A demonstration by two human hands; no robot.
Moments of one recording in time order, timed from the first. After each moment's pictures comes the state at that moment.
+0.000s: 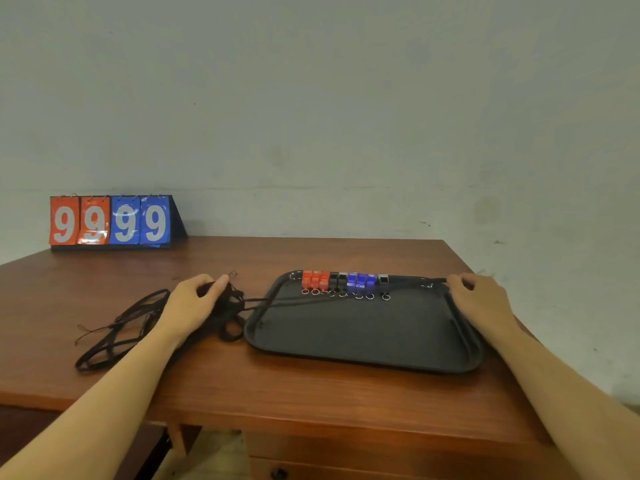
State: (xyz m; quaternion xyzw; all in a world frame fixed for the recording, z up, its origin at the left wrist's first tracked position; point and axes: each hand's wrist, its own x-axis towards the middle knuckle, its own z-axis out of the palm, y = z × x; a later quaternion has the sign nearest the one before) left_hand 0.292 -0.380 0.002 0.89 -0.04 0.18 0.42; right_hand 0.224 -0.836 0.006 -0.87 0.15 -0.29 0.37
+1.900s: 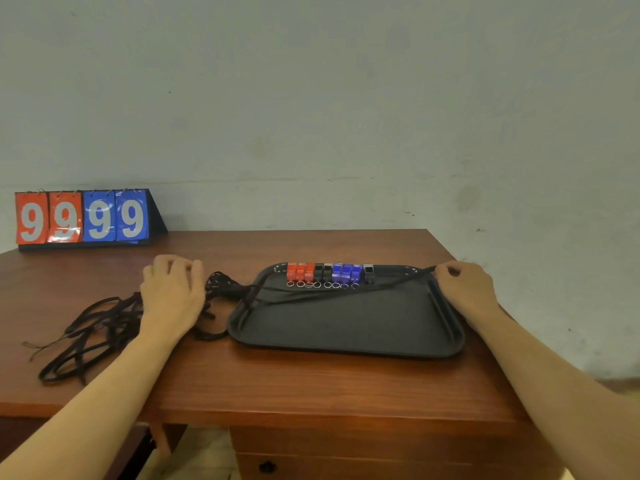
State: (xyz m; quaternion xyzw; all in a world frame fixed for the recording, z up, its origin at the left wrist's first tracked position) left_hand 0.295 -0.390 -0.005 0.91 -0.02 0.33 0.24; right_hand 0.224 -0.839 0.004 -0.86 0.18 -0.30 0.38
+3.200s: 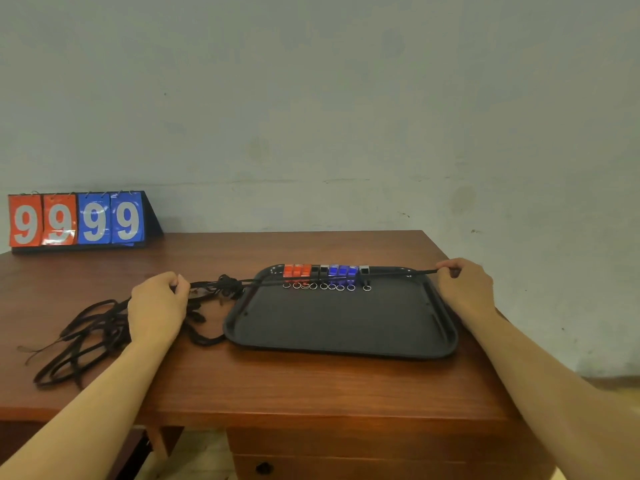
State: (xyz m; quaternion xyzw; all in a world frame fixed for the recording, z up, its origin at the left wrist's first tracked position) left_hand 0.289 -0.389 -0.003 0.89 0.07 0.35 0.28; right_hand 0.225 -0.846 0.001 -0.83 0.19 -0.35 0.38
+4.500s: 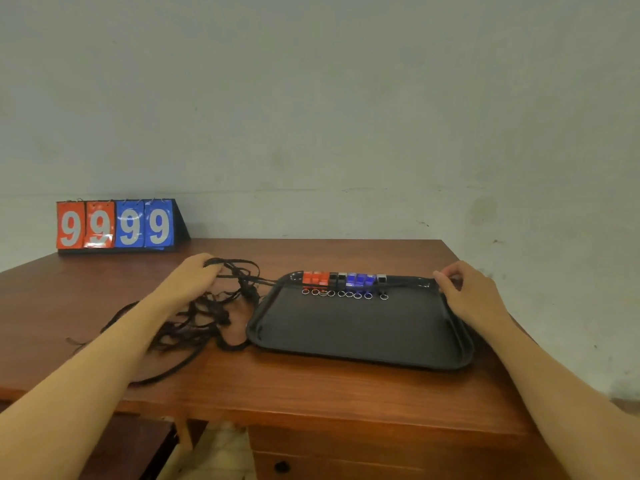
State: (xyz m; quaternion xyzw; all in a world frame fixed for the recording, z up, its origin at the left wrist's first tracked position) left_hand 0.301 -0.382 0.059 0.93 -0.02 0.11 0.36; right_hand 0.228 -0.840 0.005 -0.89 0.07 -0.30 0.34
